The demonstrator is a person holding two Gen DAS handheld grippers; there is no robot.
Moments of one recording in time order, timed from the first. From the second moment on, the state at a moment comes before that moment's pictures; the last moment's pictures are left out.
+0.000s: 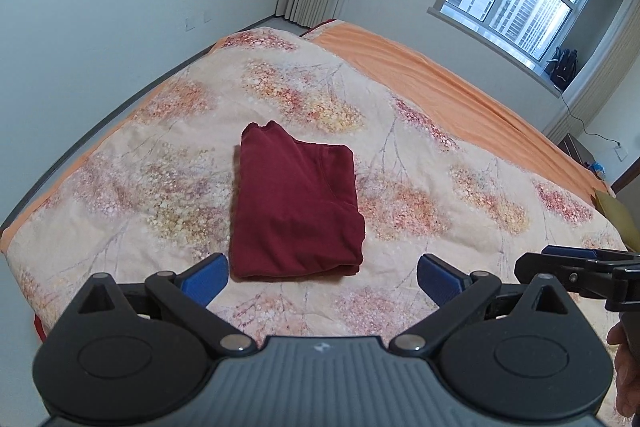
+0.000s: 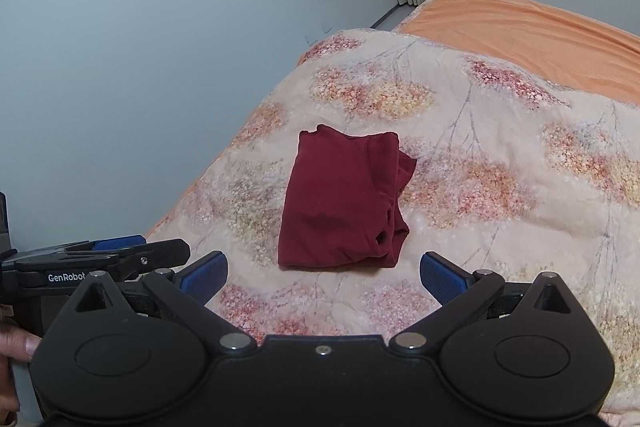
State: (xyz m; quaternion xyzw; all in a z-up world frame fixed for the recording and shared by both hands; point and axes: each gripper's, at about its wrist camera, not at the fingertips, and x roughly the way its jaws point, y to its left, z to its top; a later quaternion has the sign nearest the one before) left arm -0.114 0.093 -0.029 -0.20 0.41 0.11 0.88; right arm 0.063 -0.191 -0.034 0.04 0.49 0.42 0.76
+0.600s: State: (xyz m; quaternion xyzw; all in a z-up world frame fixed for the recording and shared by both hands) left arm -0.124 0.101 -0.024 -0.22 0.41 0.11 0.88; right arm 0.059 -0.182 -0.024 0.04 0.48 0.43 0.76
